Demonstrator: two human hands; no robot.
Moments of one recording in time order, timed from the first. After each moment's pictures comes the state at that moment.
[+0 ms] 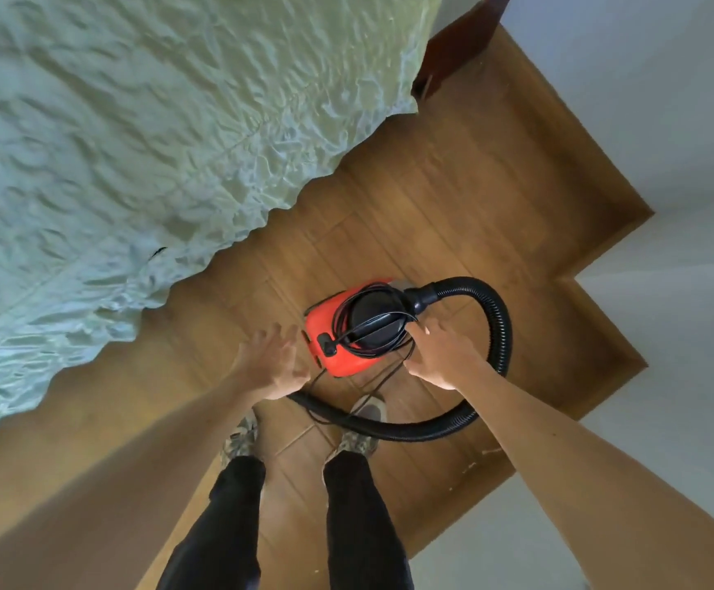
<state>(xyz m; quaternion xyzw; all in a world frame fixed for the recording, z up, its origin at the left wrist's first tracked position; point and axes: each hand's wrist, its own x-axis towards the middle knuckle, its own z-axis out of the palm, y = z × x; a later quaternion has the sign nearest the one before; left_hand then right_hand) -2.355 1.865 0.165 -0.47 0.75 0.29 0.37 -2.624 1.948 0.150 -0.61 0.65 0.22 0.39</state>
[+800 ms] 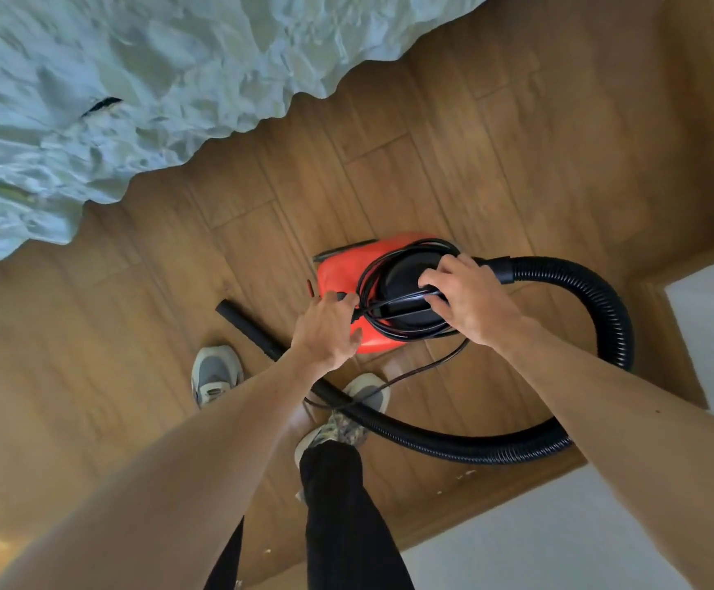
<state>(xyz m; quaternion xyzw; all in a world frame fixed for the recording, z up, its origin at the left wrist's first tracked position) -2.377 1.910 -0.026 -0.57 0.69 0.41 0.18 -2.604 1.894 0.008 -0.73 0.58 0.13 0.33</state>
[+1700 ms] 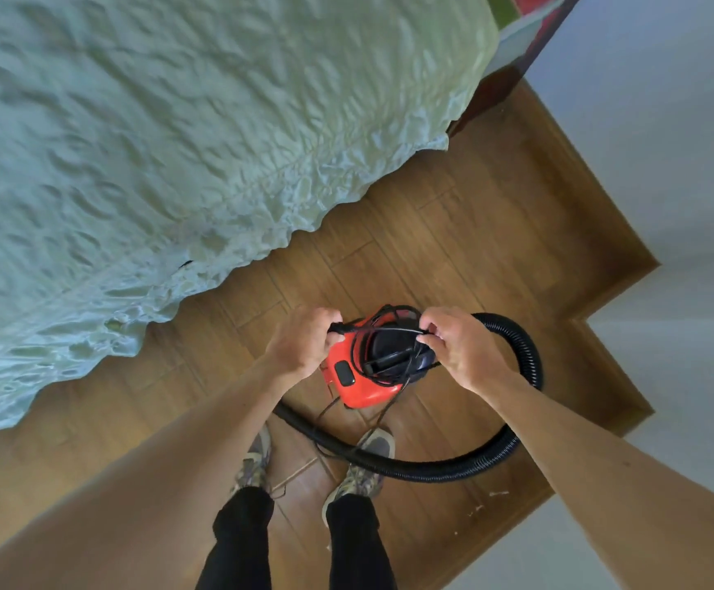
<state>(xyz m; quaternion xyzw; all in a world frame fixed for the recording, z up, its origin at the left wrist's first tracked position) -2.349 1.804 0.150 -0.50 0.78 0.37 0.06 -2.589 1.886 0.179 -0.62 0.70 -0.07 0.34</state>
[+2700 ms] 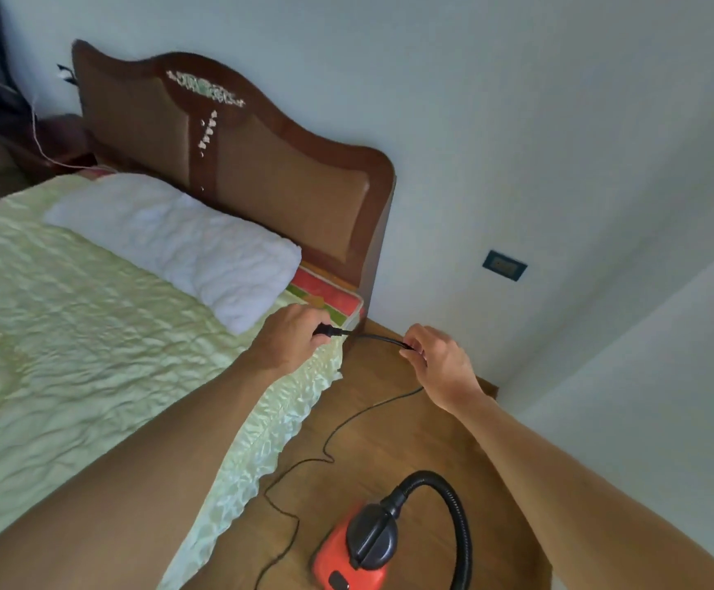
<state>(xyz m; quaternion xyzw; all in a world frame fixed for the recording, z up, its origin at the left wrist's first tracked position) -2.428 1.638 0.619 -0.26 0.94 0.18 -0.12 -2.600 1.822 0.597 -0.50 0.84 -0.22 0.04</state>
